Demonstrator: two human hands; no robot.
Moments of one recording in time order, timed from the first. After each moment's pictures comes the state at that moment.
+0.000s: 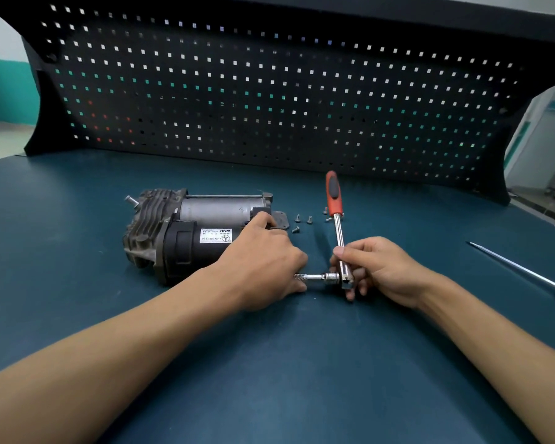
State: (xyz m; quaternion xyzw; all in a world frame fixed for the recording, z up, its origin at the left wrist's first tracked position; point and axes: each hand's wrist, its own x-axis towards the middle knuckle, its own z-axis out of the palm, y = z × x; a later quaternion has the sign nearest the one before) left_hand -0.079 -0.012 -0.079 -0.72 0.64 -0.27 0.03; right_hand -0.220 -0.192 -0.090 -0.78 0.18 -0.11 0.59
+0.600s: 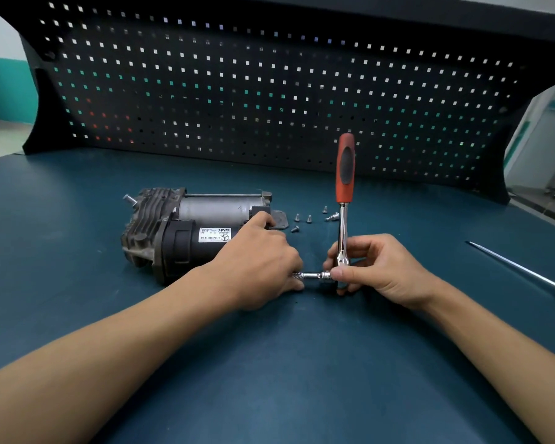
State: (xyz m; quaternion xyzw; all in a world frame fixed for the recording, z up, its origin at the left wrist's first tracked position) left_hand -0.078 -0.010 -0.077 -0.72 0.64 -0.26 0.08; right_hand -0.232 -0.186 -0.088 -0.81 0.10 -0.16 0.56
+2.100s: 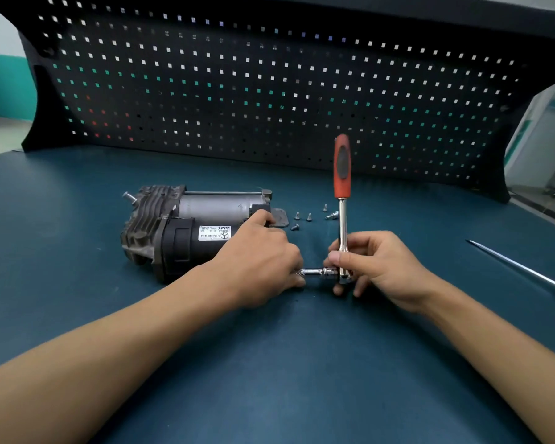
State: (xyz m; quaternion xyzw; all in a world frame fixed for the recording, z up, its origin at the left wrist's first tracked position) left_hand -0.080 -0.012 -0.077 -0.73 0.63 -0.25 0.07; right_hand -0.227 -0.173 -0.086 -0.78 0.16 -0.19 0.57
